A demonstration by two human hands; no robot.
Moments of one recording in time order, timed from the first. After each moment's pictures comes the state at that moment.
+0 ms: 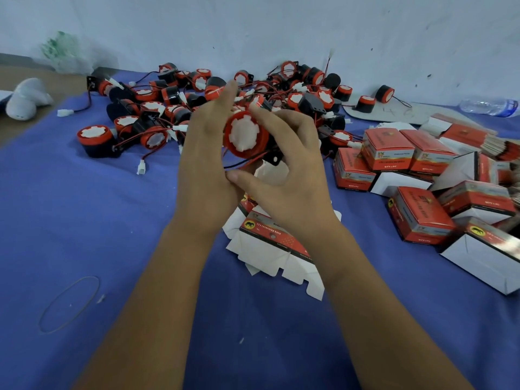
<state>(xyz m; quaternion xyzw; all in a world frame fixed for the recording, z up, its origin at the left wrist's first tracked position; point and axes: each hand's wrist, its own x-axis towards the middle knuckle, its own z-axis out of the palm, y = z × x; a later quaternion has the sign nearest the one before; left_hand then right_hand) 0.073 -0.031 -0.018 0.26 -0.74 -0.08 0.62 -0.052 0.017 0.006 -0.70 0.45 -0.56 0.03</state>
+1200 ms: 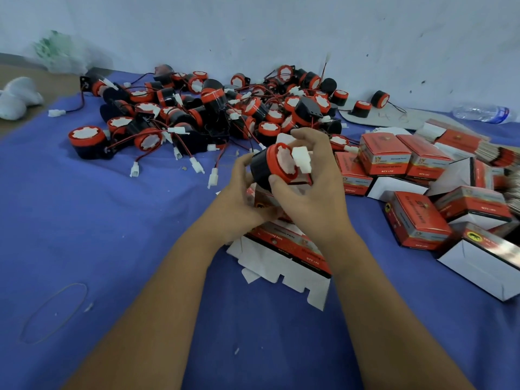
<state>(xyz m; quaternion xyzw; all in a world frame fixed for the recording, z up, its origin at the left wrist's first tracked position) 0.050 -0.040 -0.055 0.32 -0.71 -0.49 0.40 -0.087 0.016 -0.013 -0.65 0.49 -0.57 0.11</state>
